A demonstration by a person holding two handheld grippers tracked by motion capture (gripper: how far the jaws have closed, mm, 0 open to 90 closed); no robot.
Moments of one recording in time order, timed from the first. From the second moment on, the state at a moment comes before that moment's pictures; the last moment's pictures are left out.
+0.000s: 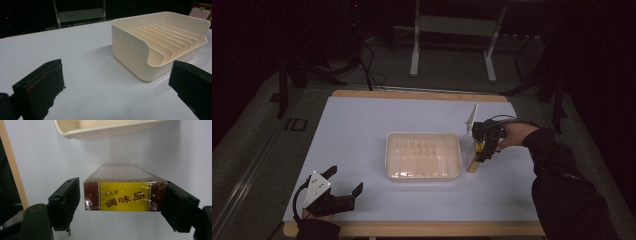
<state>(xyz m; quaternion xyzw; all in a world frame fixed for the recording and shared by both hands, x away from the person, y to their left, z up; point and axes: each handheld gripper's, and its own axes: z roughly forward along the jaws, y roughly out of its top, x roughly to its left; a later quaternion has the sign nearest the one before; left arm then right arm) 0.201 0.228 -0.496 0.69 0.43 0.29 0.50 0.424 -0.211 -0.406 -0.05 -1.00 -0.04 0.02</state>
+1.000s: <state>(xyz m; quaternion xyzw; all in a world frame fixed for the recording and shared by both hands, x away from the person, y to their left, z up) 0.201 0.228 -0.496 0.69 0.43 0.29 0.50 0.413 -0.232 -0.378 0.00 -1.00 -0.06 0.00</state>
